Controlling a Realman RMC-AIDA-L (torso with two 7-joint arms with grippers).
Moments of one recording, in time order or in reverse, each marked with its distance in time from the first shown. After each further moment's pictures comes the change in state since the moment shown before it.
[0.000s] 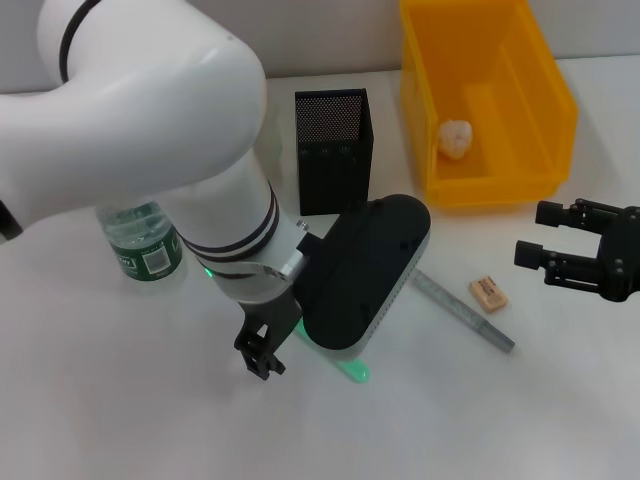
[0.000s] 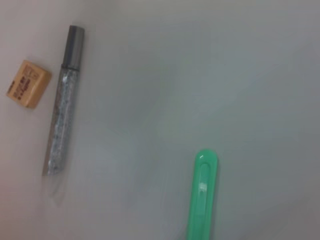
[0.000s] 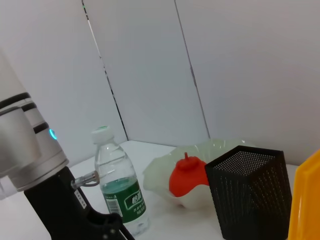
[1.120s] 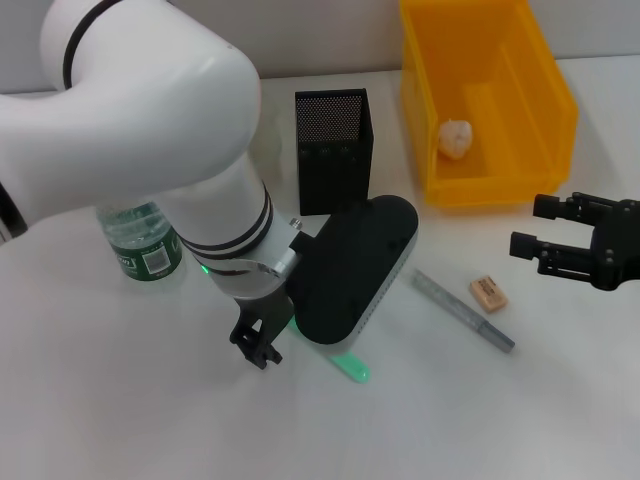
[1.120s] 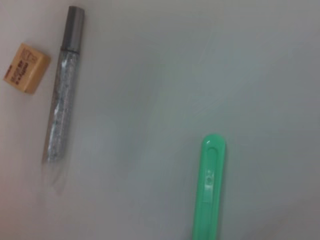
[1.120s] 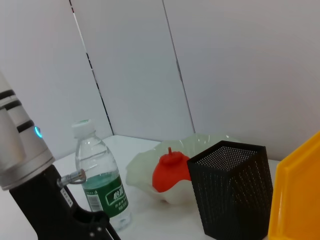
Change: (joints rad) left arm -0.011 -0.001 0.000 -0.073 -0.001 -0.054 0.041; right arm 0.023 -0.003 0.000 0.024 -0.015 0.058 -0.011
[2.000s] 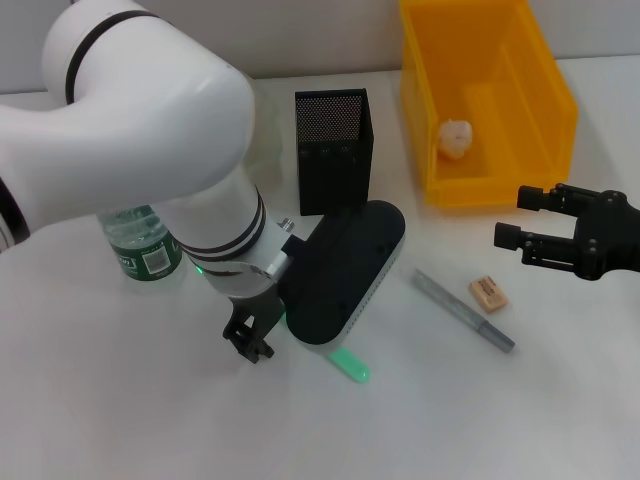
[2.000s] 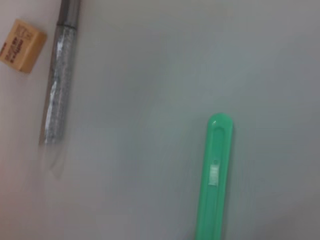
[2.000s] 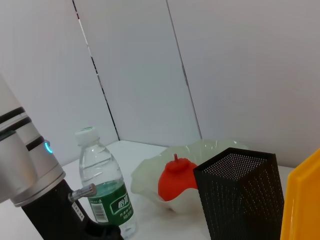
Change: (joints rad) left arm -0.002 0.000 0.015 -0.059 0.011 -0.060 0.024; right arm 0.034 0.000 -0.002 0.033 0.000 0.015 -0.002
